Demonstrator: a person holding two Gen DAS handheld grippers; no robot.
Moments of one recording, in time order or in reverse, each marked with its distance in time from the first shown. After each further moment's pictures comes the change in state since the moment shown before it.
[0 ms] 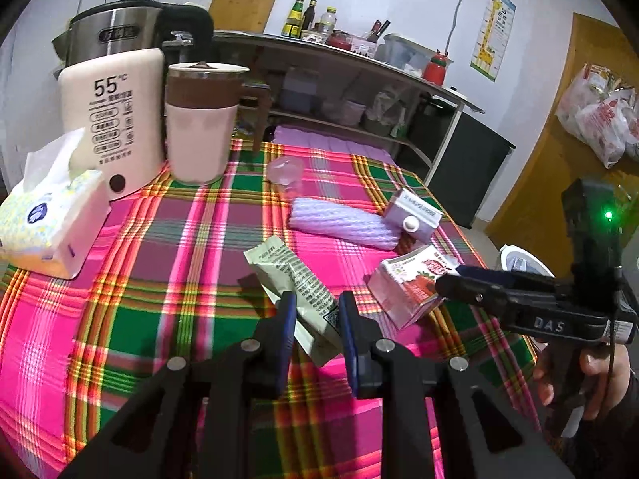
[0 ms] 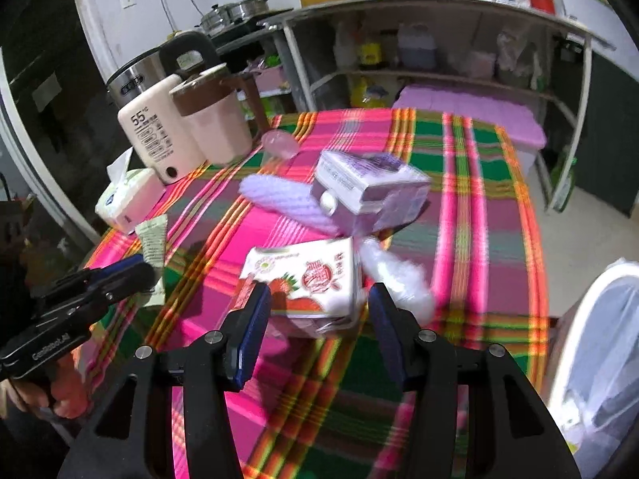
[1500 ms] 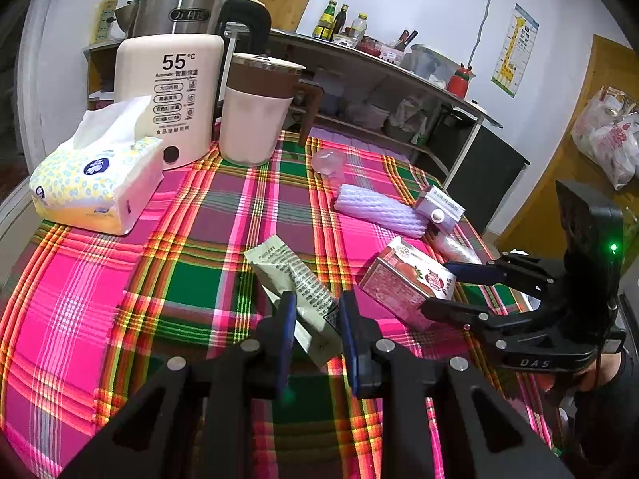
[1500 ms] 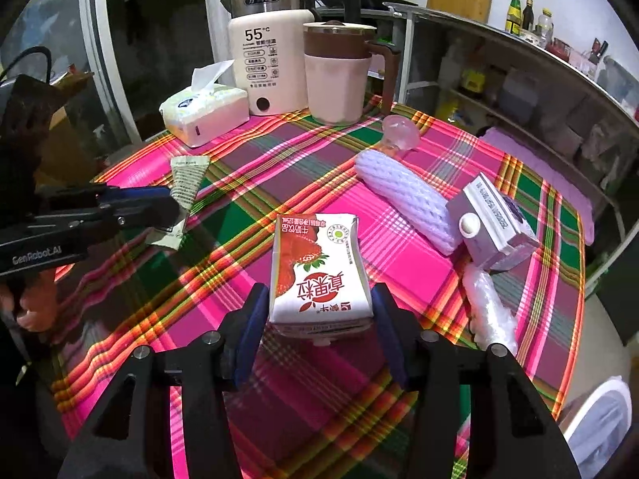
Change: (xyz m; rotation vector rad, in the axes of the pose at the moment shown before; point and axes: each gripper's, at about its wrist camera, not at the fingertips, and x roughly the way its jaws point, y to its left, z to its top) left arm -0.031 0.033 -0.024 -0.080 -0.006 0.035; right arm 0.021 0.068 -0.010 -0.425 0.070 0.046
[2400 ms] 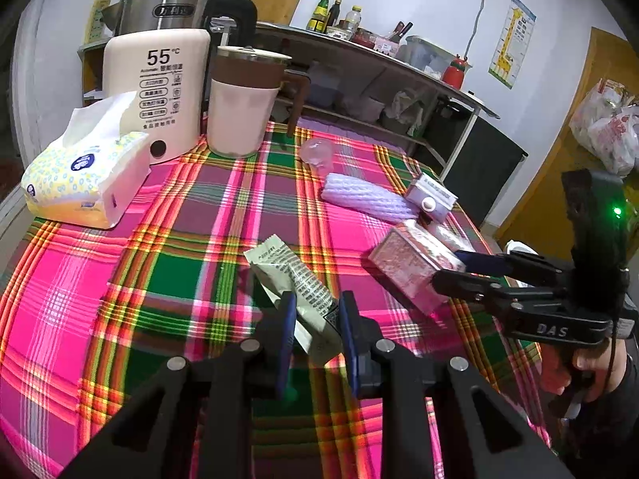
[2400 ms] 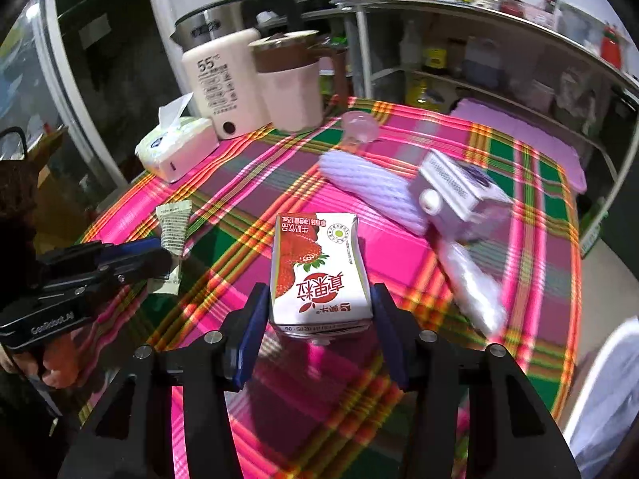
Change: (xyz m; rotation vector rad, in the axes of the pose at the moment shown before) left arm 0.005 -0.016 -0.005 0.018 0.025 -0.003; right arm -0.016 -0.019 -0.006 0.209 -0.028 -0.003
